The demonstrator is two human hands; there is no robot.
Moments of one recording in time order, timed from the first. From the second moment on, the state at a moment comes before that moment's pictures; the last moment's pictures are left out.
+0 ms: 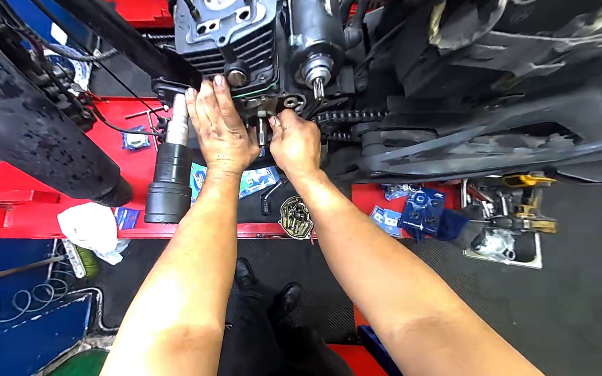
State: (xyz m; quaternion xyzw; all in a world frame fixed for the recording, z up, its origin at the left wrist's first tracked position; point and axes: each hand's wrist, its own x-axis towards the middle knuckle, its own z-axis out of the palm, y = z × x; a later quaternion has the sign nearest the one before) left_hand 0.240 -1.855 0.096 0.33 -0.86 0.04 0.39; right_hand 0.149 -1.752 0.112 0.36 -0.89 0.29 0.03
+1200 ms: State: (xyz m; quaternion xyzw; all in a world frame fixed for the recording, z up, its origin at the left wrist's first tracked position) left_hand 0.259 -1.841 0.153 0.38 -0.89 -0.02 0.26; right_hand 0.159 -1.733 0.125 0.37 -0.89 0.26 -0.05
